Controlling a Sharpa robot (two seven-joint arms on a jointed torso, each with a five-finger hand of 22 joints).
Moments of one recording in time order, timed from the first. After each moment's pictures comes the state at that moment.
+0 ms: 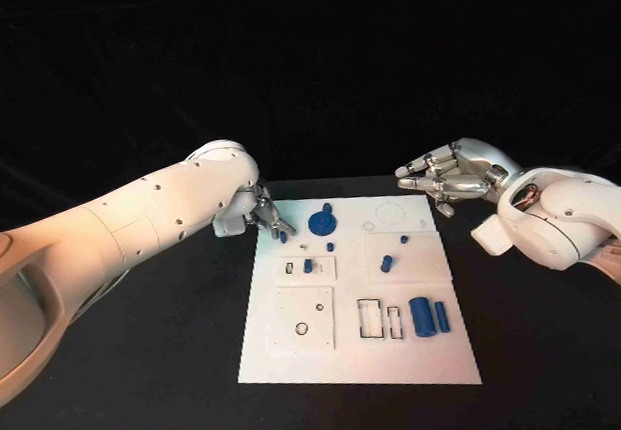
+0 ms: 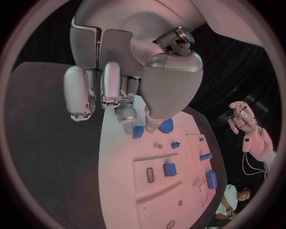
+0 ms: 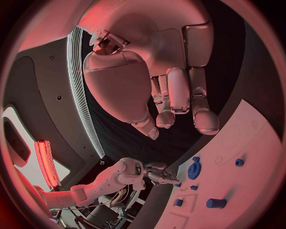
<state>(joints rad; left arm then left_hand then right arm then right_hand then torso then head) 1.35 -0.45 -0.01 0.93 -1.07 0.39 -0.65 1.16 -0.03 -0.01 0.28 0.19 0.98 0.05 0.48 0.62 1.28 -0.02 1.04 0.98 1.47 -0.08 1.57 1.31 0.05 1.46 0.03 1.38 1.31 1.29 -0.89 -0.04 1.53 -0.63 -0.31 0.12 1.28 -0.02 0.18 0.05 0.24 0.99 0.15 0.09 0.07 1.22 0.06 0.95 0.96 1.47 -0.02 1.35 1.27 0.13 1.20 0.09 1.12 0.74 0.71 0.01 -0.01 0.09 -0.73</state>
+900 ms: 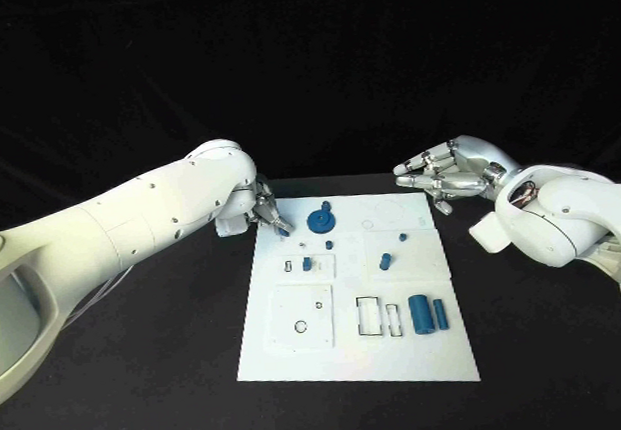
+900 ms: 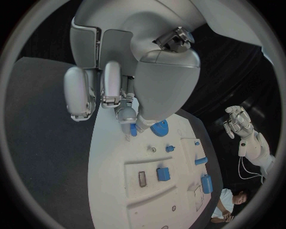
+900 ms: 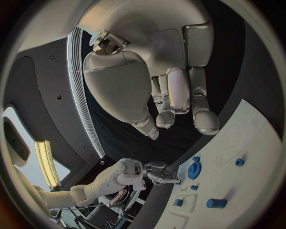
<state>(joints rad) 1.35 -0.46 -0.01 0.95 -1.02 0.34 -0.62 1.37 -0.03 0.33 0.29 0.10 0.94 0.04 0.53 0.65 1.28 -0.03 1.03 0.95 1.47 -0.09 1.57 1.31 0.05 1.47 0.02 1.39 1.31 1.29 -0.88 -0.04 1.52 -0.64 -0.31 0.12 1.28 -0.02 0.18 0.05 0.24 0.99 0.15 0.09 0.07 1.22 0.06 0.95 0.96 1.47 -0.02 1.35 1.27 0.13 1.20 0.09 1.12 0.74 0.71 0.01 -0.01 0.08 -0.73</state>
